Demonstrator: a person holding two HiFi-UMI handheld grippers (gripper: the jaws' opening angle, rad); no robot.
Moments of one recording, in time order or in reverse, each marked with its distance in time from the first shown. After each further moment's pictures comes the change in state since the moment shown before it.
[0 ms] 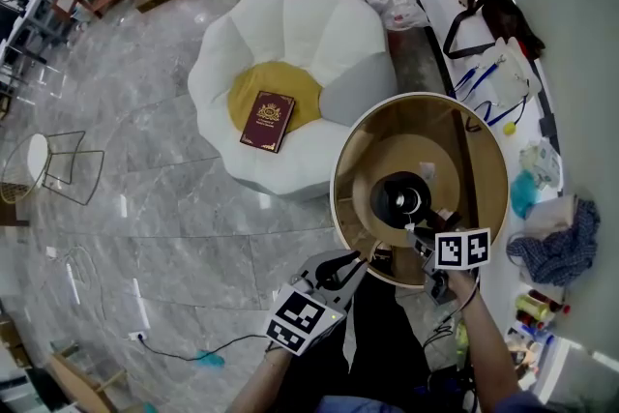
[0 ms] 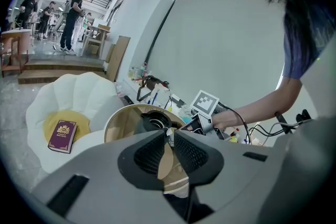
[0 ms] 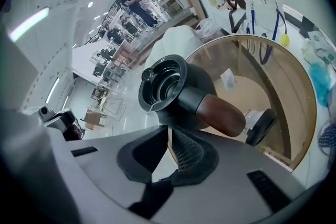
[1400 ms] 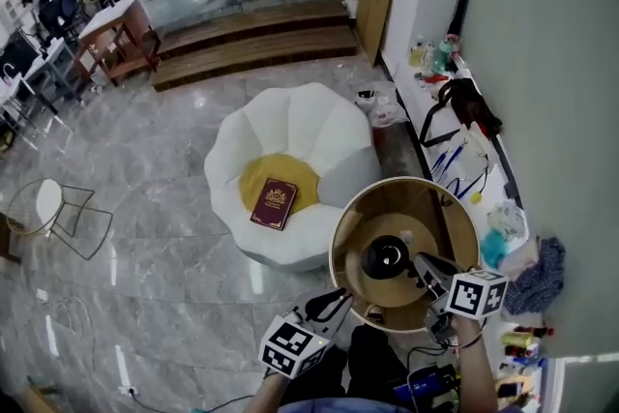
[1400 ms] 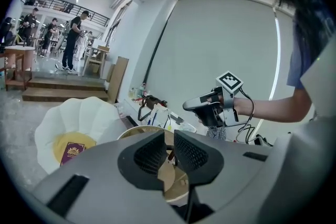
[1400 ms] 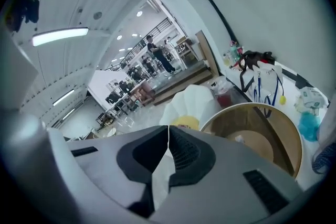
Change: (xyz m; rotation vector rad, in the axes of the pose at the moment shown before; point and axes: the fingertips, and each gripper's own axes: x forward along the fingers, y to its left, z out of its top) left arm -0.098 -0.032 0.079 0.057 -0.142 0.029; right arm -0.192 0.155 0.087 -0.112 -0.483 0.081
